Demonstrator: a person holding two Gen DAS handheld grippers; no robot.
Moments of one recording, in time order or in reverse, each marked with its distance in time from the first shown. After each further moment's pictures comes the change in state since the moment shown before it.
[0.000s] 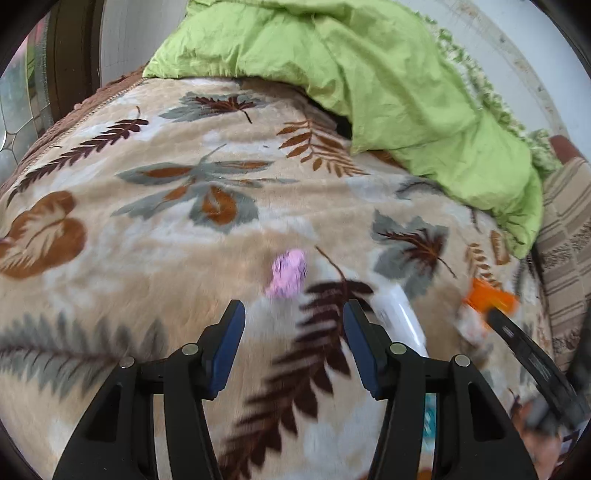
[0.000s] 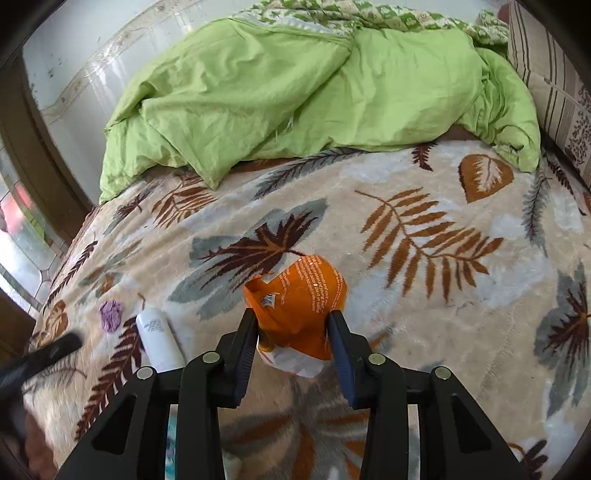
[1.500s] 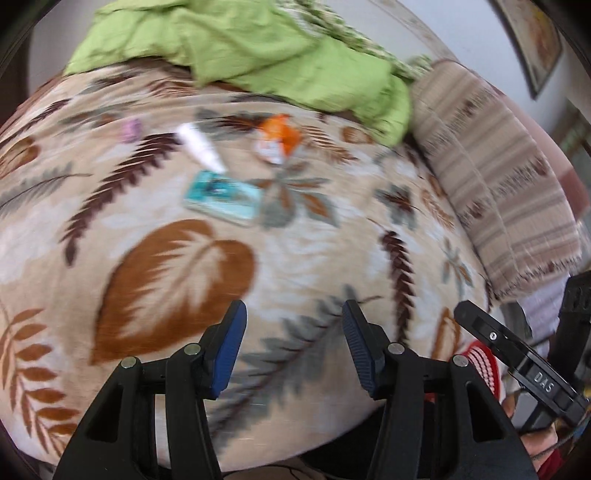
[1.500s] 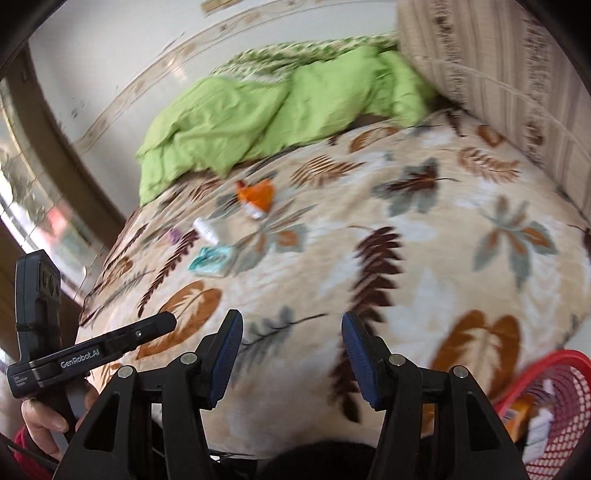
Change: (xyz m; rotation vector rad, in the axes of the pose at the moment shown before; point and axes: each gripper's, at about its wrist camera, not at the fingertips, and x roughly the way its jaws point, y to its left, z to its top) left arm -0.141 -0.108 -0.192 0.199 0.102 -0.275; right arm -0.246 -0.053 -0.173 0.125 -0.046 0.050
